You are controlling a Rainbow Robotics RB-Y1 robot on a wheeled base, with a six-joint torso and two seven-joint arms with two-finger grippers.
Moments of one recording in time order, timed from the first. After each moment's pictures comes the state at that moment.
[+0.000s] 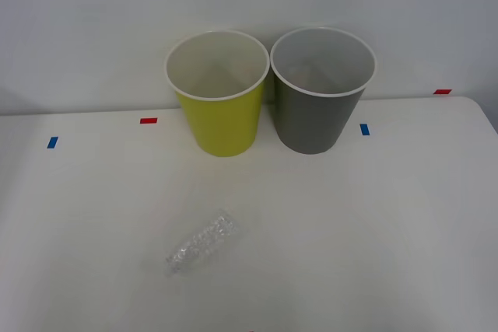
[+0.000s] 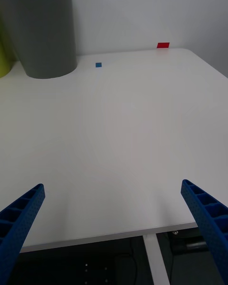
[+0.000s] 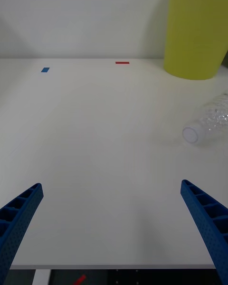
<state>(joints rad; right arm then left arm) 1.29 -0.08 0.00 -1.93 0.35 -0.77 1.05 1.29 0.09 0.00 -1.93 -0.35 -0.78 -1.05</state>
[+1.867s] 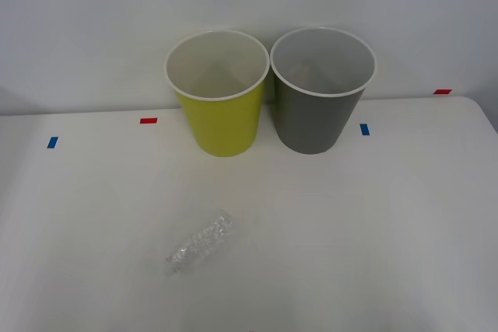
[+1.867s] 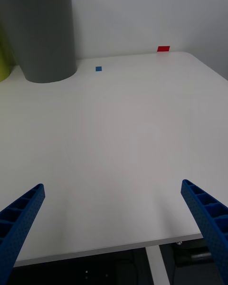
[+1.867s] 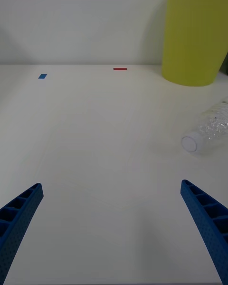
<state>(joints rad) 1.27 -0.08 0.01 -1.93 0.35 -0.75 1.05 1.26 0.09 -0.01 -1.94 -0.35 -0.76 -1.05</state>
